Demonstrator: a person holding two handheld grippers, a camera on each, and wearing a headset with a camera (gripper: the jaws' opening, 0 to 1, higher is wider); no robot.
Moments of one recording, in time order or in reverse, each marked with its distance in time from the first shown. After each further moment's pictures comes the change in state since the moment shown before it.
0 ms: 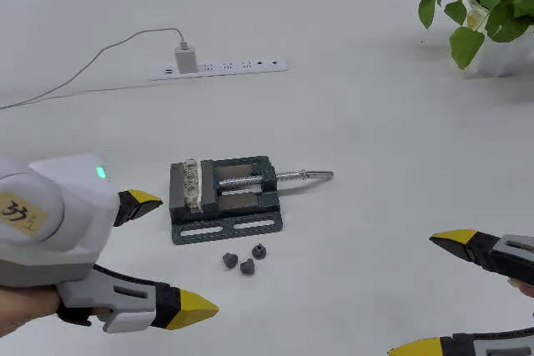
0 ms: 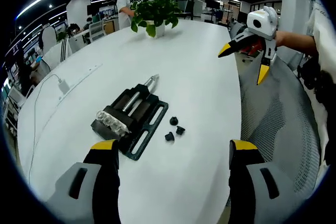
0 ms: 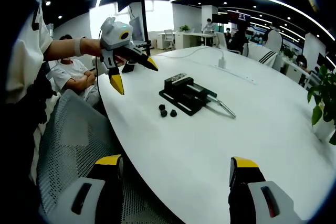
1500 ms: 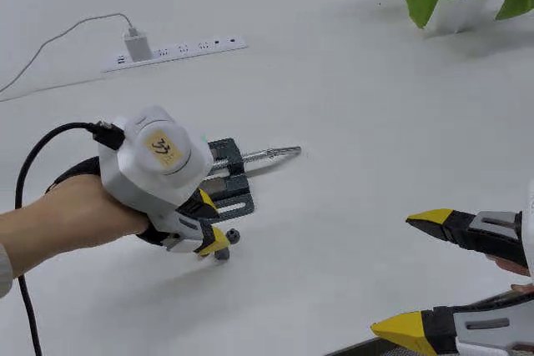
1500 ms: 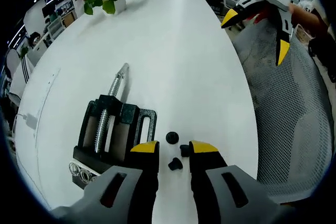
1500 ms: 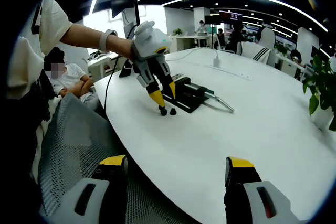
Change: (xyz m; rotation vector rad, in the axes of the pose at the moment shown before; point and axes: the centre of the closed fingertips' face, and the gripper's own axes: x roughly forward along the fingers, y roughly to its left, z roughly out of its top) left arm 0.088 0.001 0.007 0.216 0.278 -0.186; right arm -0.005 0.009 -0.008 0.058 -0.037 -0.022
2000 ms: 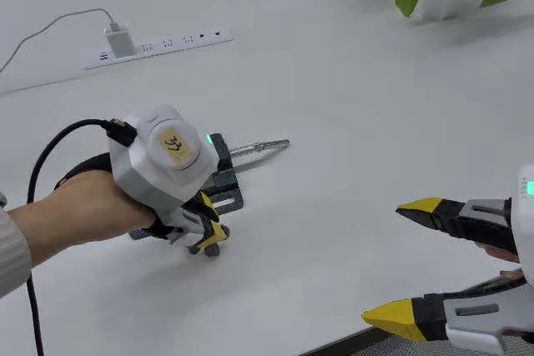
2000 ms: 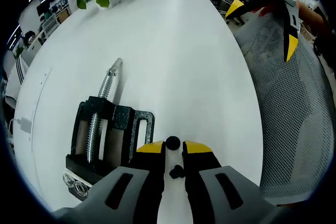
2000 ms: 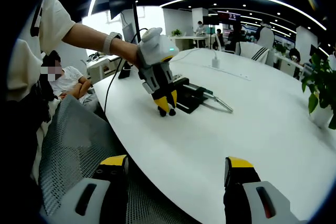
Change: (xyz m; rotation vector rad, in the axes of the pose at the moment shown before) left arm 0.018 0.001 -0.002 0.007 0.058 -0.032; right arm 0.000 -0.002 0.002 0.011 -0.006 -0.003
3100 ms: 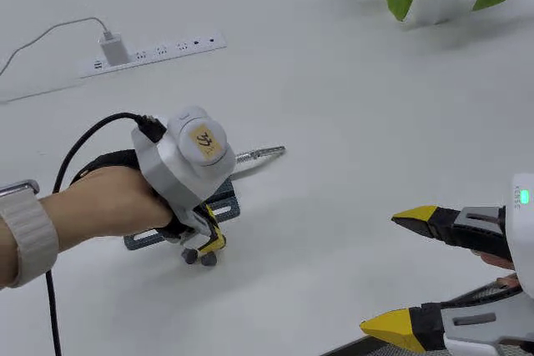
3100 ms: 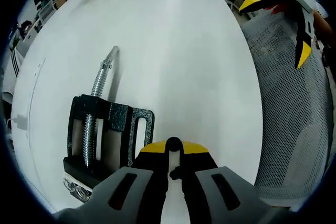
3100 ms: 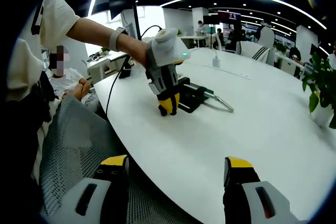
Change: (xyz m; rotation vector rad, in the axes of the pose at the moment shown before) left arm 0.009 0.002 0.000 -0.044 0.154 -0.021; right arm -0.002 0.000 -0.003 0.001 0.002 0.006
